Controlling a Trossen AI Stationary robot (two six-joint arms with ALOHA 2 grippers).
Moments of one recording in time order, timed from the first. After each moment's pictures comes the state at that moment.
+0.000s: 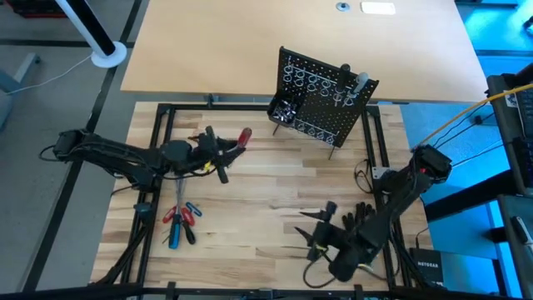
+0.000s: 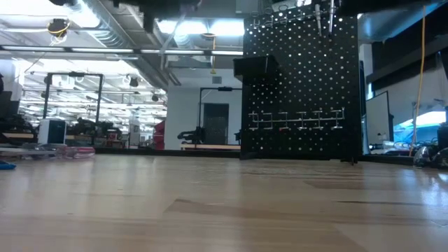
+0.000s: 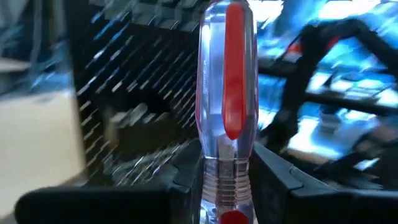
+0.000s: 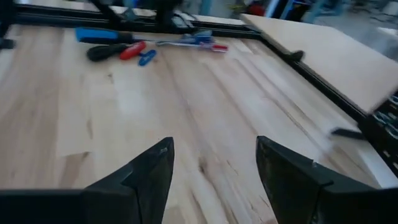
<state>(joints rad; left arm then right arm) -0.08 1.09 0.63 0.51 -0.47 -0.08 0.83 1.66 1.09 -0.42 1.10 0.74</state>
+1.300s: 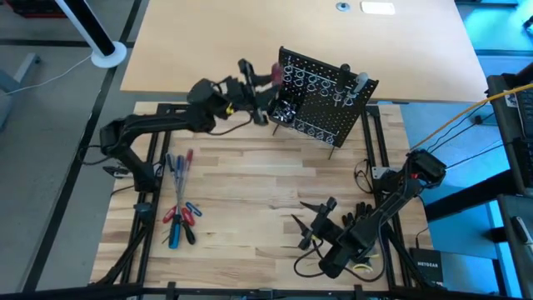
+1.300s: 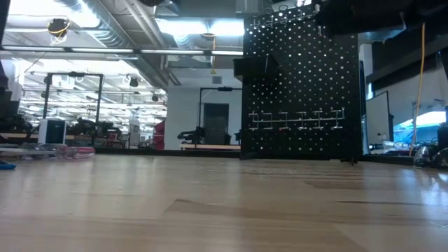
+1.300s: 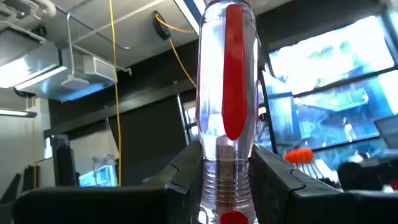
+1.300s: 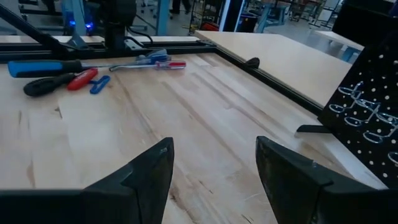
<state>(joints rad) 0.33 1.62 1.34 0.85 0.13 0.19 0.79 1.74 1.09 -0.47 1.27 0.96</state>
